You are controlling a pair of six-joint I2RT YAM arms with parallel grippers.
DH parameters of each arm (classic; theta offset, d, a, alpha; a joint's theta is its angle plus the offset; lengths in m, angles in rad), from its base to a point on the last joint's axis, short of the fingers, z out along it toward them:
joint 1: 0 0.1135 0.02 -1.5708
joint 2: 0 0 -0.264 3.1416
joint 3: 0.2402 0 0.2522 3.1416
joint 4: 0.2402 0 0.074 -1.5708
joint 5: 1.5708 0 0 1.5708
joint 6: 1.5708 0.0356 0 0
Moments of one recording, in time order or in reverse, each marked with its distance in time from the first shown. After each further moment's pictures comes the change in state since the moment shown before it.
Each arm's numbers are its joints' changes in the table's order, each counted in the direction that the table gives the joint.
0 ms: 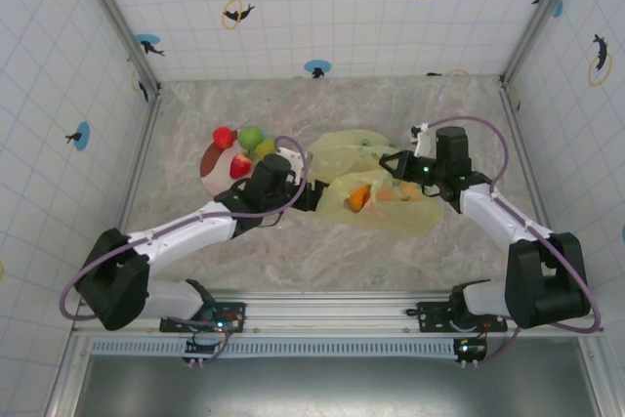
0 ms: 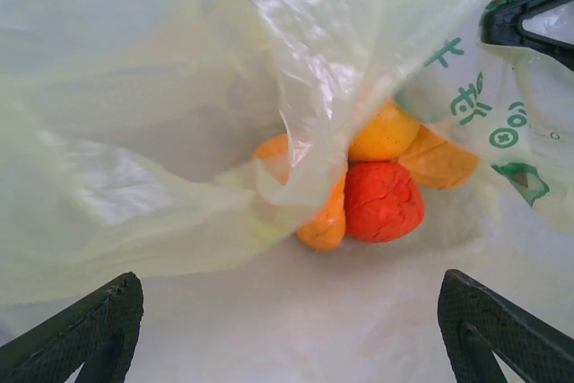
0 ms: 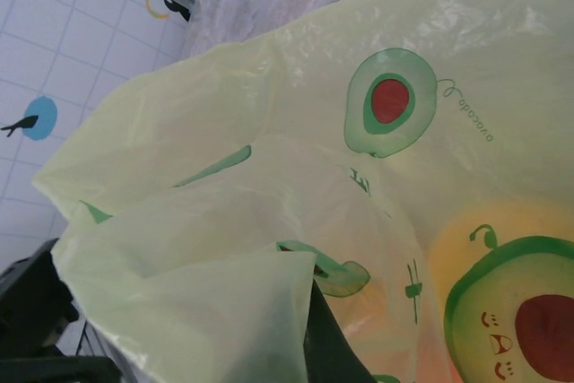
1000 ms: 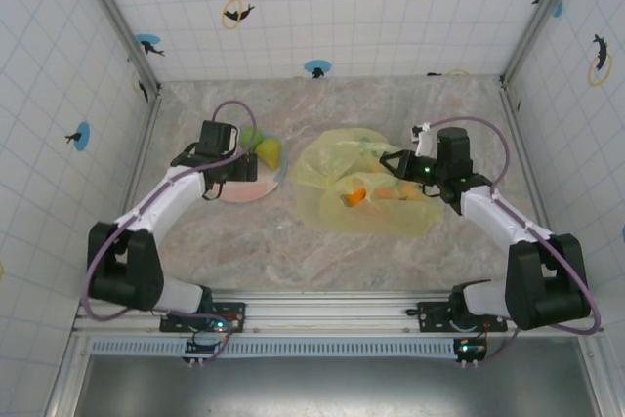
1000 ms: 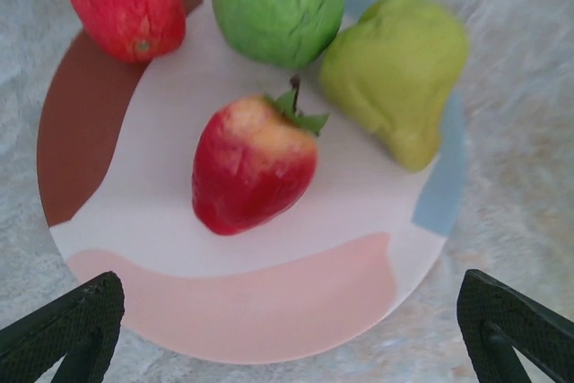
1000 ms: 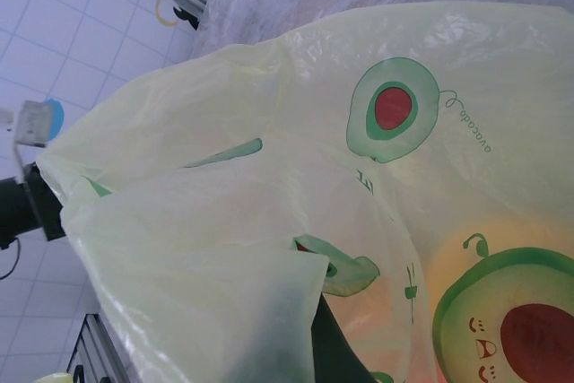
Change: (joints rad) left arm 0.502 0.146 0.220 0.446 -0.198 0.312; right arm -0.004 -0.008 -0.023 -0.062 -0.005 0.002
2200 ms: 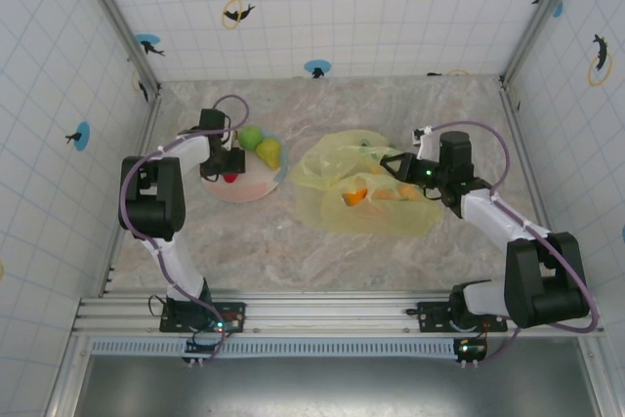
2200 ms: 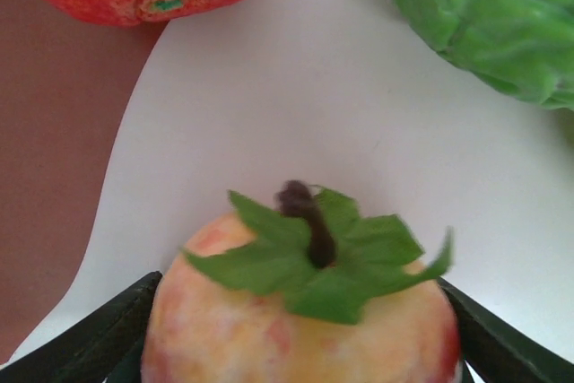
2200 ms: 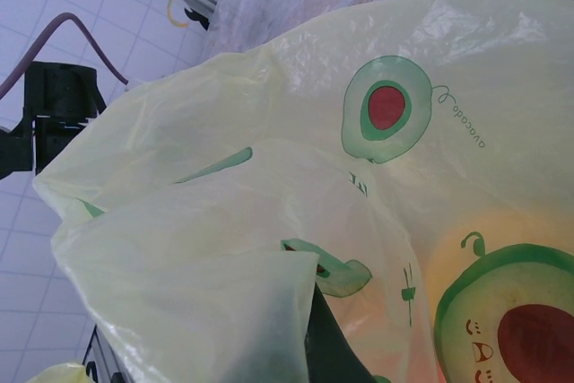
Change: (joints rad) left arm 0.161 0.457 0.239 0.029 0.115 0.021; right arm -0.019 0.008 -0.045 -0.068 -0.044 0.025
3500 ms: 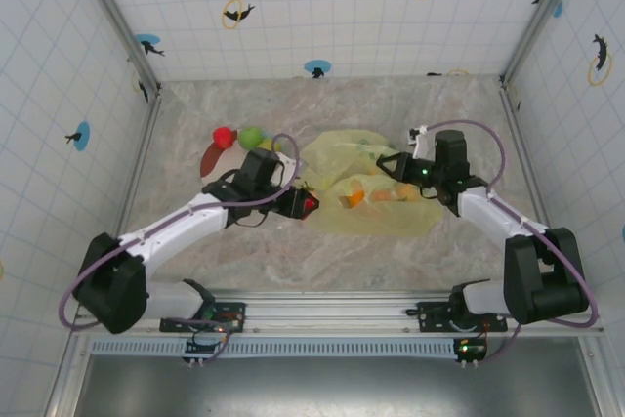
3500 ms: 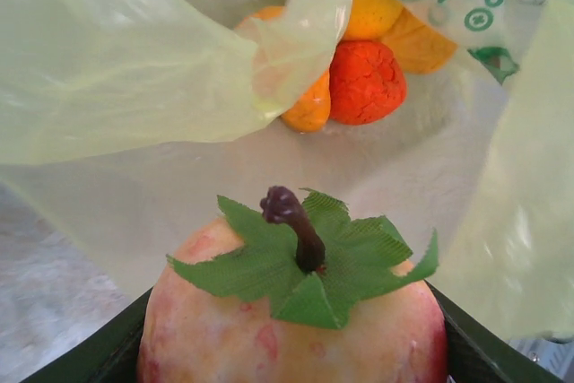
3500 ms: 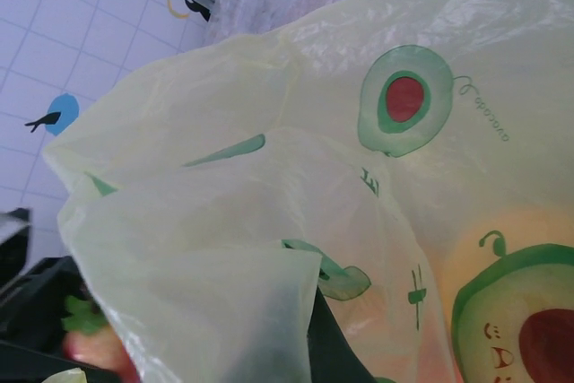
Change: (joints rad) left arm -0.565 -0.572 -0.393 -0.200 0.363 -0.233; right arm 0.034 0.022 0.021 0.006 0.010 0.011
